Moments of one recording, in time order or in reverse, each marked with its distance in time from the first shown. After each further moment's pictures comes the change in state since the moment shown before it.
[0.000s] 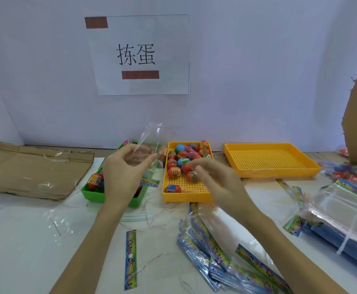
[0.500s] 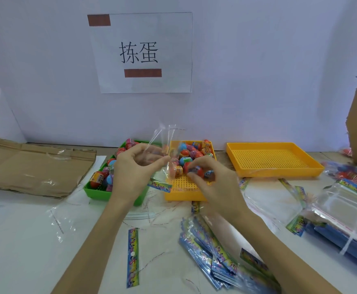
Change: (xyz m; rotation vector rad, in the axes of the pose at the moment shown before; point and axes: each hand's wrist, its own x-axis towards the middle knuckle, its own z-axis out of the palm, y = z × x) left_hand -0.001 -0.002 0.007 -0.192 -0.165 -0.100; right_hand 0.005 0.012 0.019 -0.223 0.147 -0.031
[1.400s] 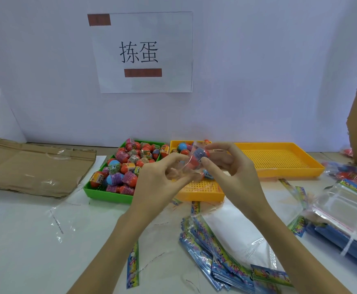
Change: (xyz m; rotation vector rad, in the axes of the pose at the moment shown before) left_hand -0.028 0.018 0.031 0.240 -0.159 0.357; right_hand 0.006 -0.021 -0.033 0.430 0.043 0.096
